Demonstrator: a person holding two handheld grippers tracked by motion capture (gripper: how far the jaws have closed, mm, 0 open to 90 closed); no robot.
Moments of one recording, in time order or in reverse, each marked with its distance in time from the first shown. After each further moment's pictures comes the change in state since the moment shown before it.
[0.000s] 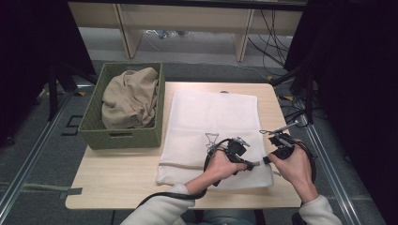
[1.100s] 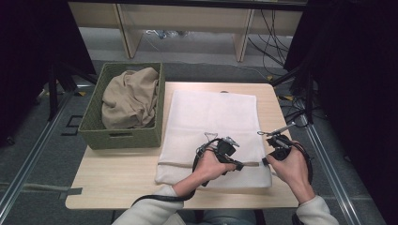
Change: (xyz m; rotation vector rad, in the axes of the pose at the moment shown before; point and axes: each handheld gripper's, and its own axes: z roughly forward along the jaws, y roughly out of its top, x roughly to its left) left arm 0.007 -0.012 -0.031 0.027 0.045 0.007; right arm 0.001 0.000 0.010 -0.016 -0.047 -0.032
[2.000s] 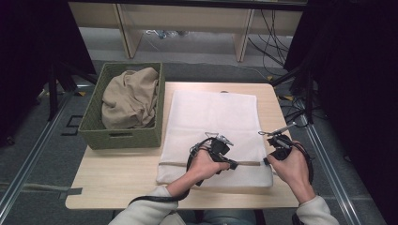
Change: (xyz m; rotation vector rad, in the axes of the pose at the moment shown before) left arm 0.008 -0.007 -0.016 0.002 0.023 -0.014; right arm -0.002 -0.001 0.000 -0.012 -0.010 0.011
